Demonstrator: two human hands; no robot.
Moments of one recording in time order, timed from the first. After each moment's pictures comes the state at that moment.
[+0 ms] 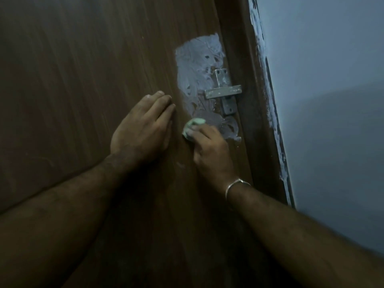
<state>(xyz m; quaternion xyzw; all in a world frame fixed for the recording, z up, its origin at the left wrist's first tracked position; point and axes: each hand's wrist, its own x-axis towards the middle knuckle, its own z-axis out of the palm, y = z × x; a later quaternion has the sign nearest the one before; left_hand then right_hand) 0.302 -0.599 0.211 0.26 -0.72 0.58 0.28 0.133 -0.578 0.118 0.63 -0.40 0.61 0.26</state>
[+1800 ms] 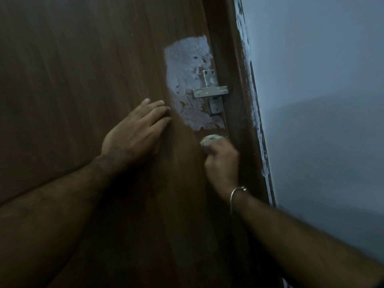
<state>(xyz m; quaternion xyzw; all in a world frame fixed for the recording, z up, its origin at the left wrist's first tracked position) 0.299 -0.586 0.202 0.23 -0.78 0.55 0.21 0.105 -0.586 0.081 0.52 -0.50 0.67 0.15</state>
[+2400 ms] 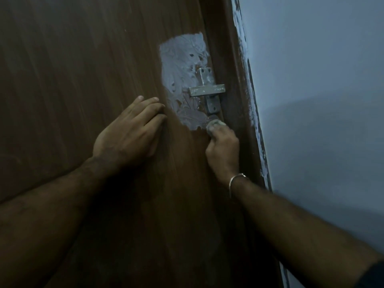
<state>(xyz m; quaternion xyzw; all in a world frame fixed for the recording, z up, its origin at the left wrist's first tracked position) 0.300 -0.599 0.200 0.20 -0.76 0.56 0.26 0.084 -0.605 0.107 0.50 -0.51 0.67 0.21</state>
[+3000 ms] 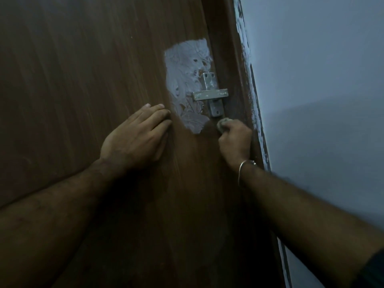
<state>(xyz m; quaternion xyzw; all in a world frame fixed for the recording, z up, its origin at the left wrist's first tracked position) 0.298 -0.600 0.198 0.23 -0.76 0.56 0.23 0.064 -0.600 0.126 0.48 -0.51 0.70 0.15</state>
